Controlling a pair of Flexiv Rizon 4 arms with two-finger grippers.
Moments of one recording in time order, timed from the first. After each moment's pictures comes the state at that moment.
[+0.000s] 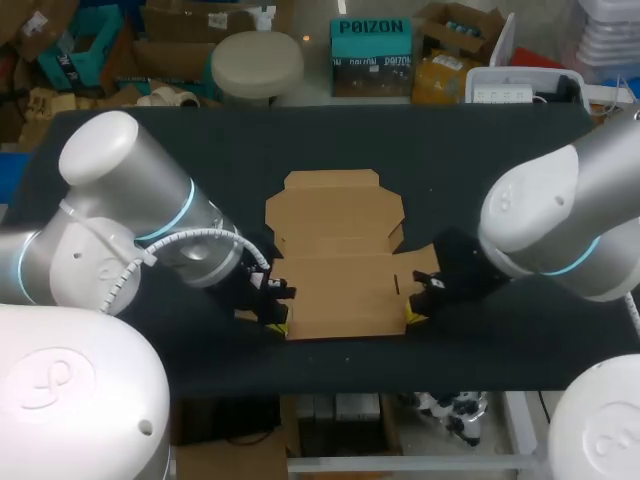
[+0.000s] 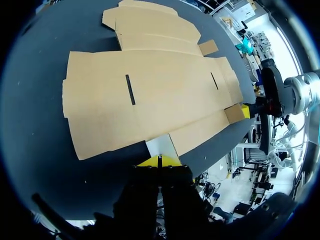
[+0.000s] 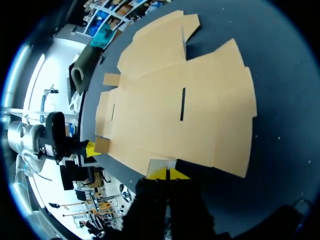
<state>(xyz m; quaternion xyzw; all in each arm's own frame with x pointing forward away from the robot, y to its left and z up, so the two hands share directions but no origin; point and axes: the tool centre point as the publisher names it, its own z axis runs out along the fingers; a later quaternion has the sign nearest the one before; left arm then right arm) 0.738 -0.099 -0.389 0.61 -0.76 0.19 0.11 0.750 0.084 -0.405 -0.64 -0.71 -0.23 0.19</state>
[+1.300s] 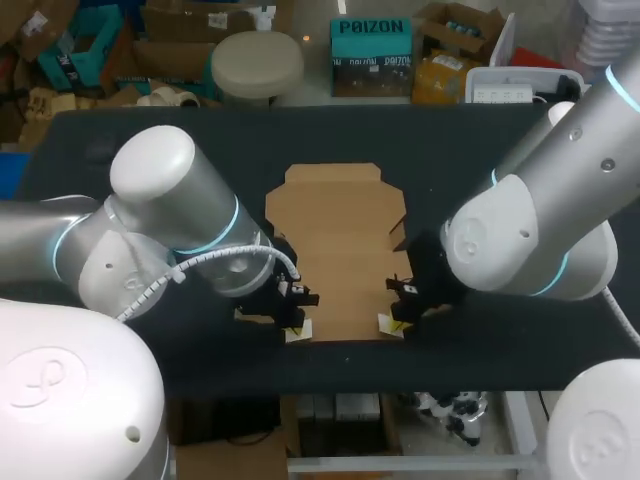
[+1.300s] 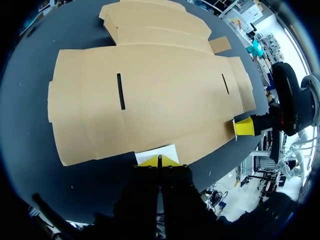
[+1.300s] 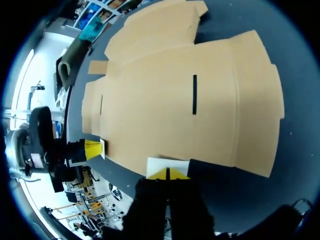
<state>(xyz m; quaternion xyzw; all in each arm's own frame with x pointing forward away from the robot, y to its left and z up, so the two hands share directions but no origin) 0.746 -0.119 -0.409 0.63 -0.75 0.17 0.06 0.744 0.105 -0.417 -0.65 -0.72 -0.17 0.16</state>
